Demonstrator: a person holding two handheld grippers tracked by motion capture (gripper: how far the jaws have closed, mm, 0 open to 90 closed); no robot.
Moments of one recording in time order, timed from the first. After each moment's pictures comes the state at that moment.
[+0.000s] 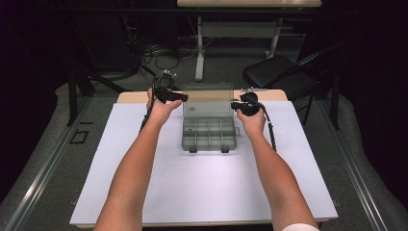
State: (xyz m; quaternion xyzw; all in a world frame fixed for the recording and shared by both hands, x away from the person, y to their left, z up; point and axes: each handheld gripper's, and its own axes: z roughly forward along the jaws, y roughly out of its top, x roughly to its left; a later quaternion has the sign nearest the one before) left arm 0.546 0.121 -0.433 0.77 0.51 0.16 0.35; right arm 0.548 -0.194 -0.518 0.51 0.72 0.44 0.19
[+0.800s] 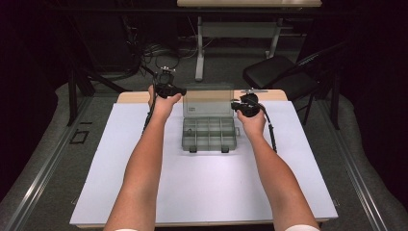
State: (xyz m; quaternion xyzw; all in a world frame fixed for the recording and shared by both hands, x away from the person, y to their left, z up) left arm 0.563 0.120 -0.439 0.75 0.52 0.17 0.37; right arm 0.545 -0.194 -0.521 0.51 0.71 0.44 0.20
